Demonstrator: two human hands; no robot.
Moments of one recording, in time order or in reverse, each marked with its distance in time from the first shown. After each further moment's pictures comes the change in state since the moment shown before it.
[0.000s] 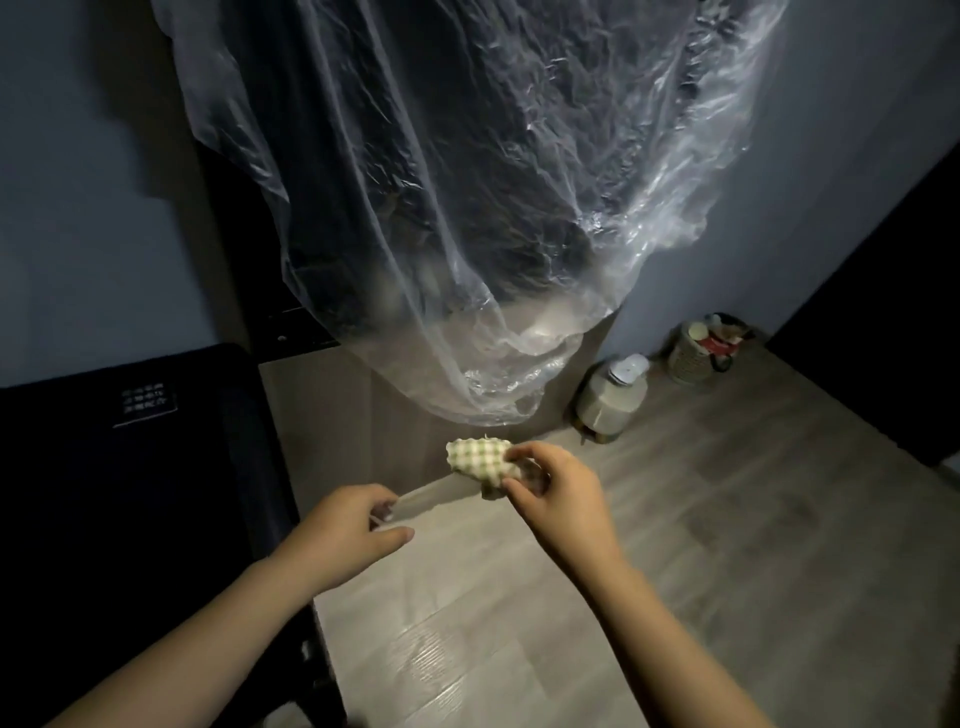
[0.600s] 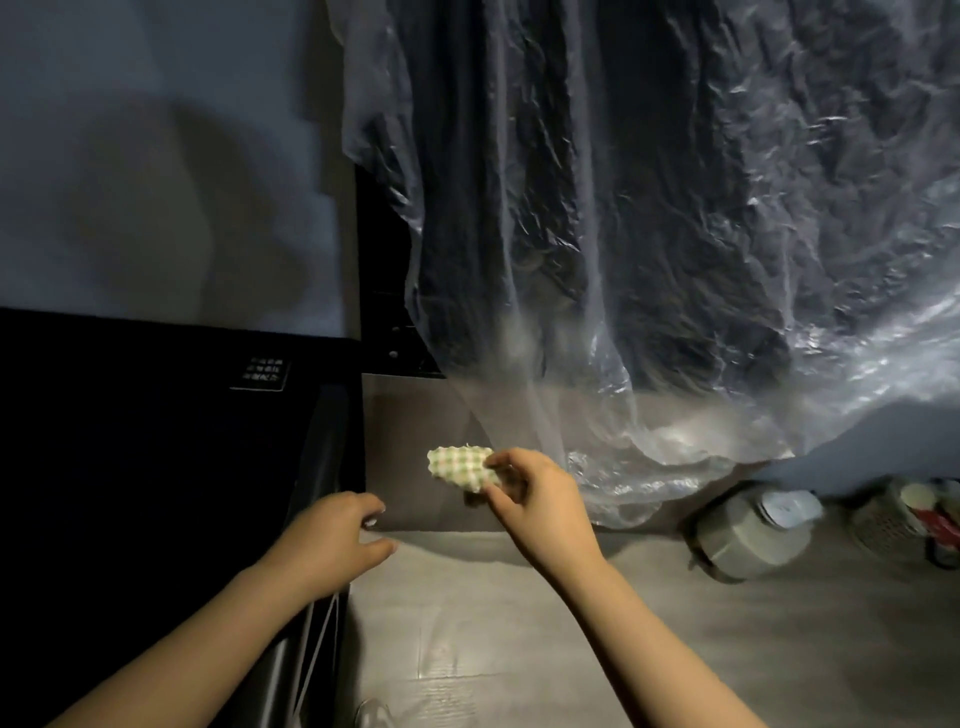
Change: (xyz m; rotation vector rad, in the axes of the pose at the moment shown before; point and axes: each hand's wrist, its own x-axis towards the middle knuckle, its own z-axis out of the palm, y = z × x) left_hand 0.071 -0.019 -0.026 0.063 0.243 -0.404; right_hand 0.185 -0.009 0.078 0.055 -0.401 -0.368
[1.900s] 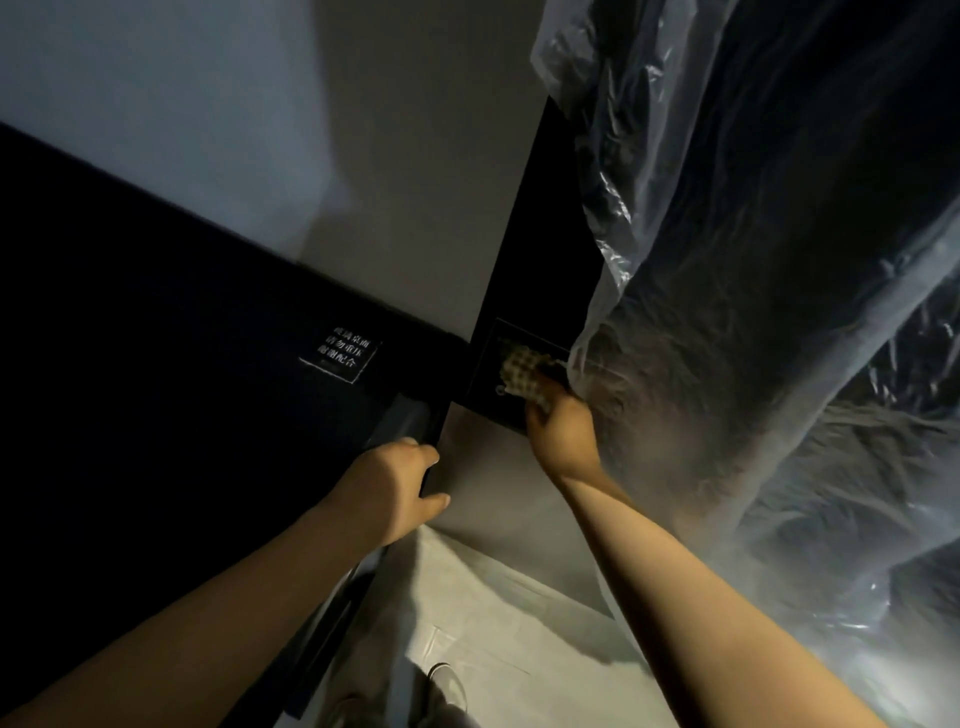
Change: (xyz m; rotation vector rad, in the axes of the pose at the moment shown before) left_hand 0.195 -0.061 -0.010 -0.018 0.166 -0.226; right_hand 0.299 0.032 0.149 0.133 -0.170 -0.330
